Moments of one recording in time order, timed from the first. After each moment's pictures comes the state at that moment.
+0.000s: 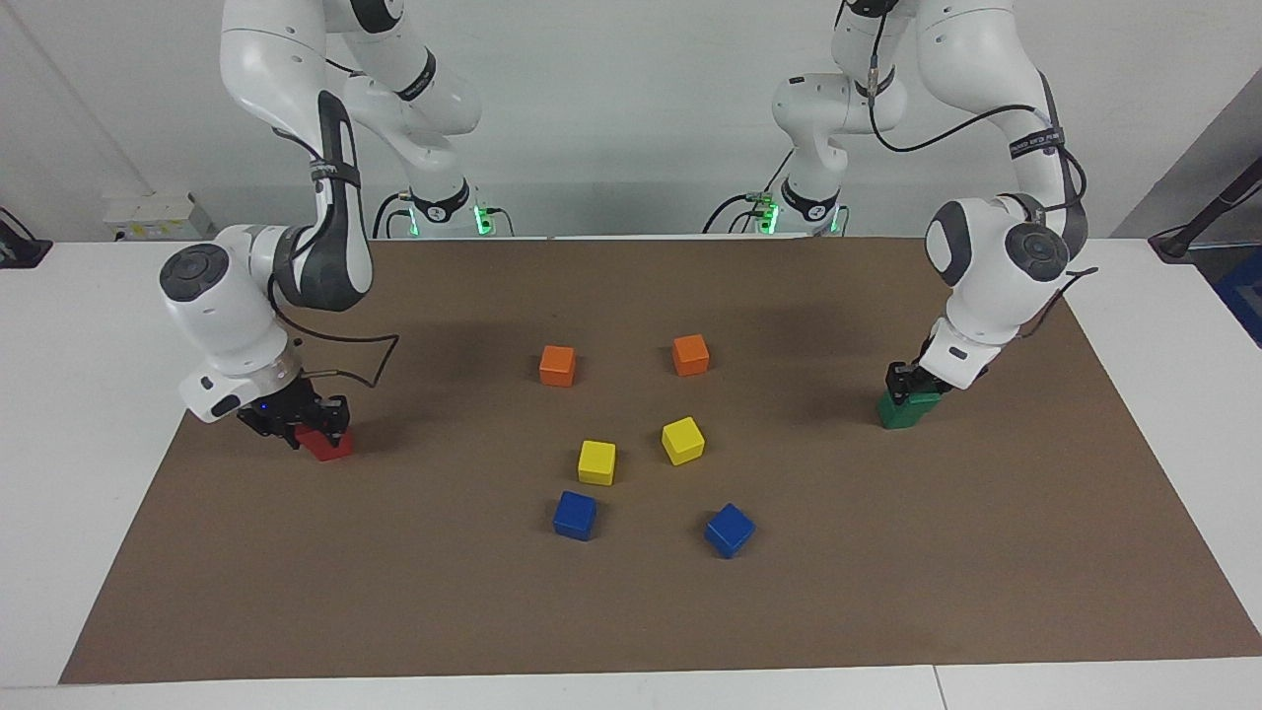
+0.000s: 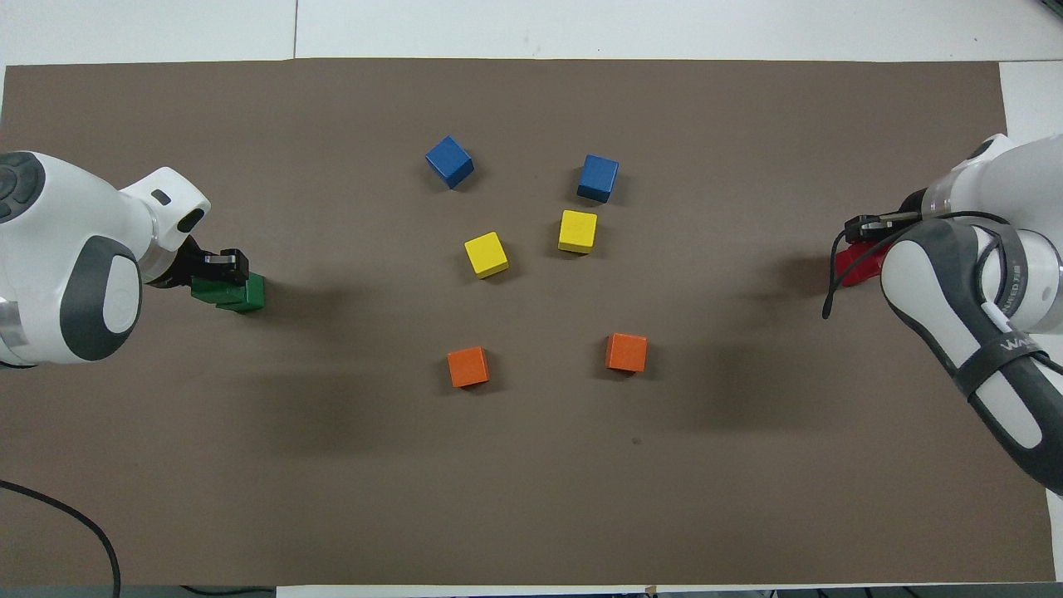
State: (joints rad) left arm -0.09 0.18 0.05 -2.01 0.01 2.15 -0.04; right arm -0.16 0.28 0.03 -1.93 -0.02 2.29 -0.12
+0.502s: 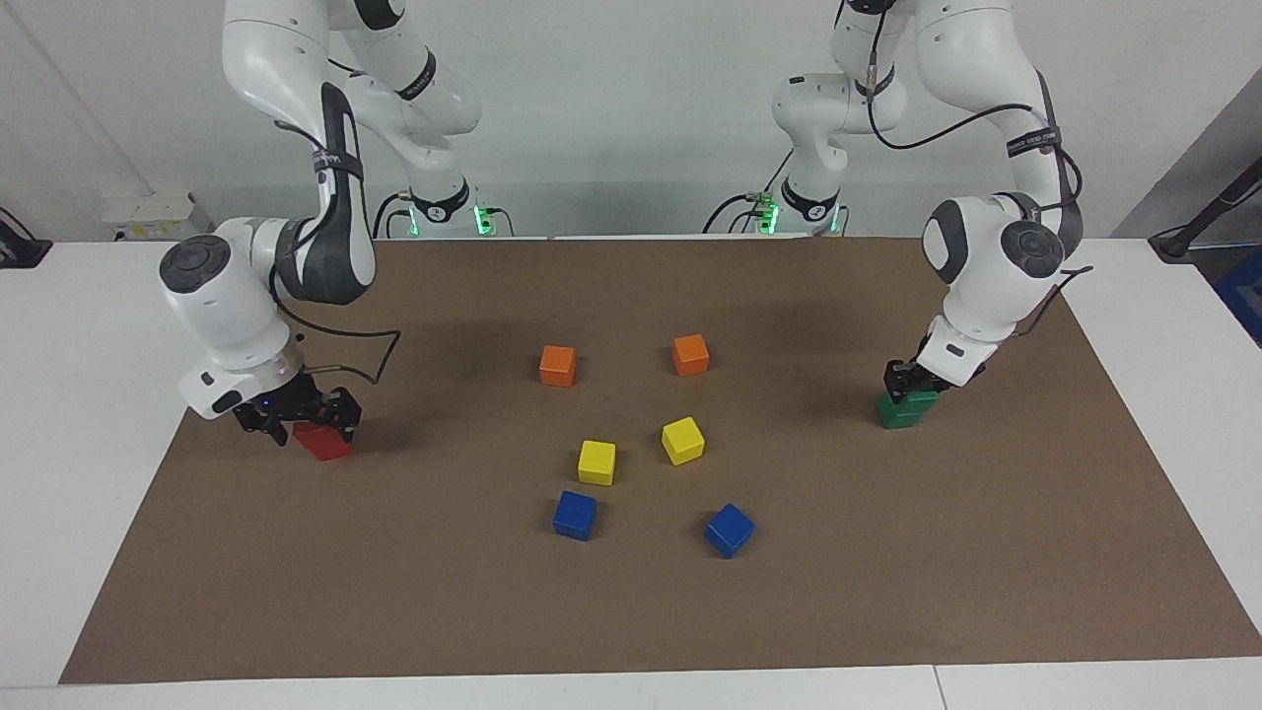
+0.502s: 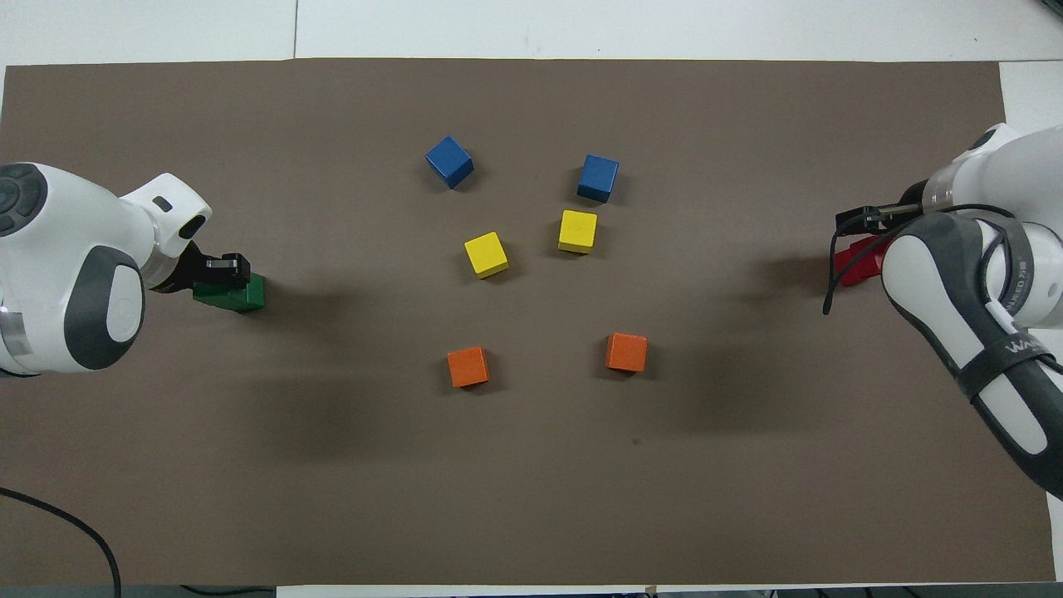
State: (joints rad) left arm -0.09 0.17 0.05 -2.03 0.01 2.17 -0.04; right arm -0.14 0.26 0.04 -1.87 -0.02 2.20 -0.12
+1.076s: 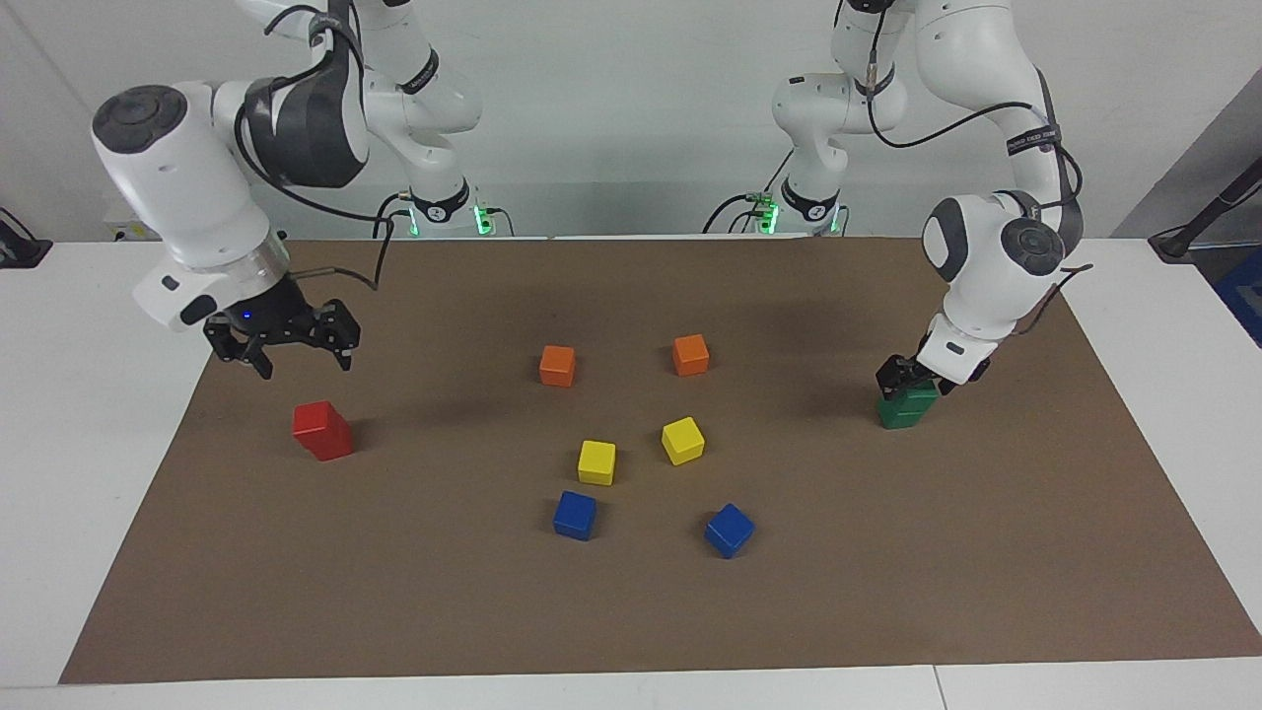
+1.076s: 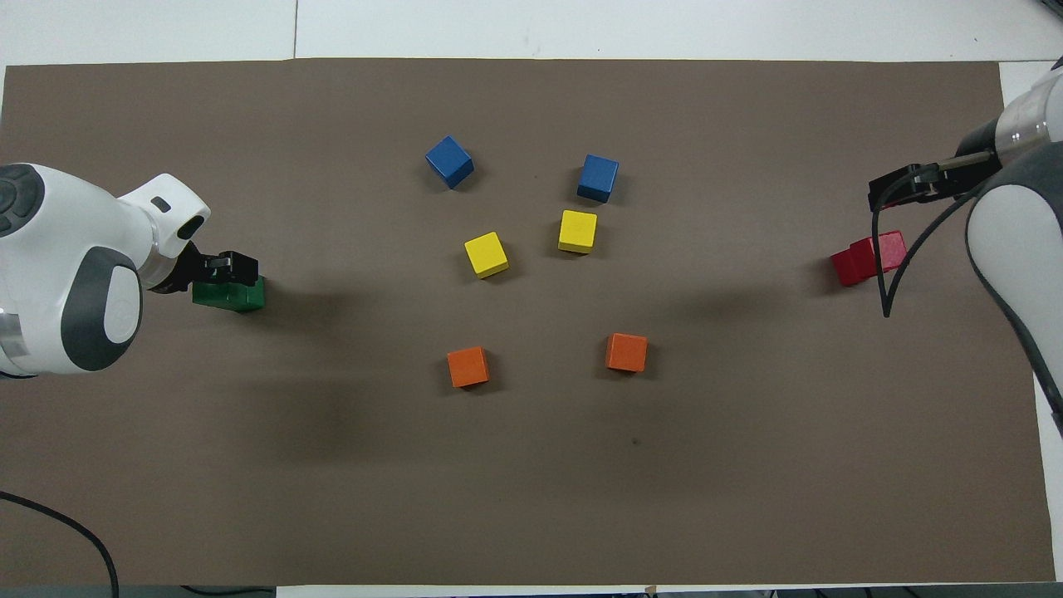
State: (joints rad) left arm -0.09 0.16 0.05 -2.00 0.01 2.13 -0.04; right arm -0.05 0.12 0.05 -1.59 -0.02 1.76 -0.12
